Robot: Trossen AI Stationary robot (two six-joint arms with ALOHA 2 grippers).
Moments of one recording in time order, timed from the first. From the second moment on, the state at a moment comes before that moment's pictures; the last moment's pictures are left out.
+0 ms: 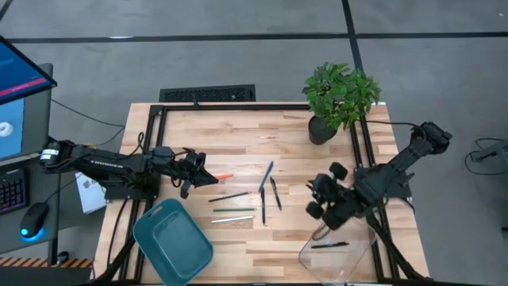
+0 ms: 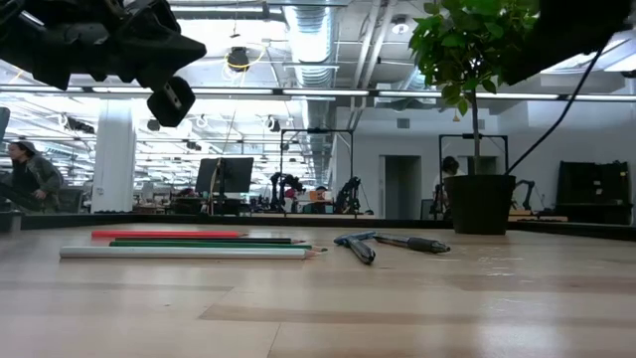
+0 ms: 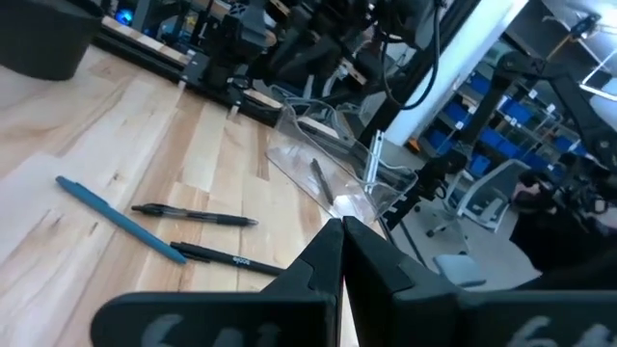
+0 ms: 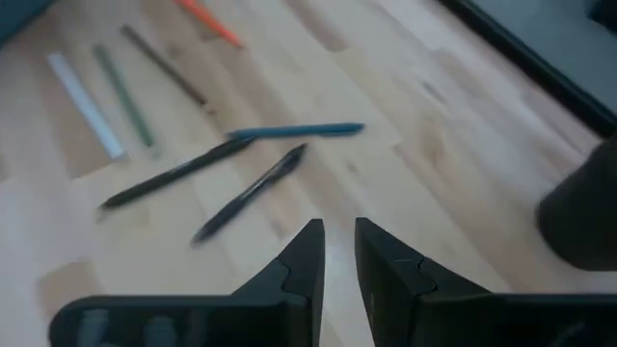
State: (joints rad) left arm 0.03 0.85 0.23 0.54 0.28 -0.51; right arm 0.65 1.33 0.99 -0.96 0.79 1.03
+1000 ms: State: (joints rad) left arm 0.03 0.85 0.23 0.51 0.19 -0.49; right arm 0.31 1.59 0.99 -0.74 0.73 0.75
